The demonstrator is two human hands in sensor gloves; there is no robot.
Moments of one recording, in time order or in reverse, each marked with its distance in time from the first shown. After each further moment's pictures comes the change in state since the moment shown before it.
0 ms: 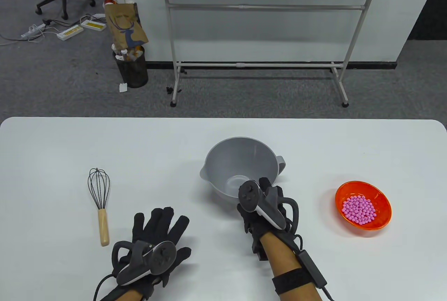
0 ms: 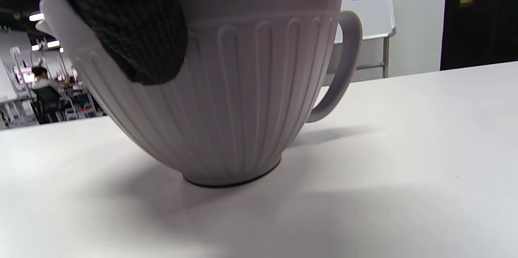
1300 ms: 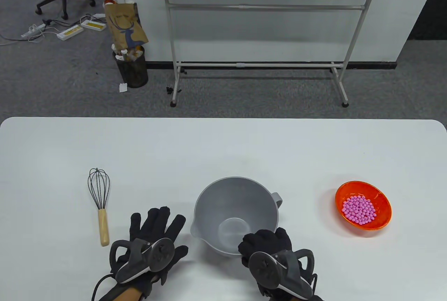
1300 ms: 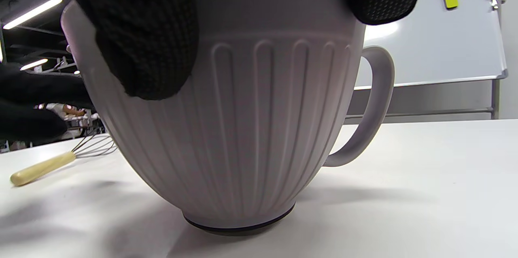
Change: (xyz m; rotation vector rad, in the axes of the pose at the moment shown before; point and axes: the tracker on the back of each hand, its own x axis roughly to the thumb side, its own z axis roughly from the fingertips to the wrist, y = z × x) left_hand -0.004 -0.001 -0.002 -0.024 0.028 -0.011; right_hand -0.009 -0.013 0.138 -0.101 -0.359 0.027
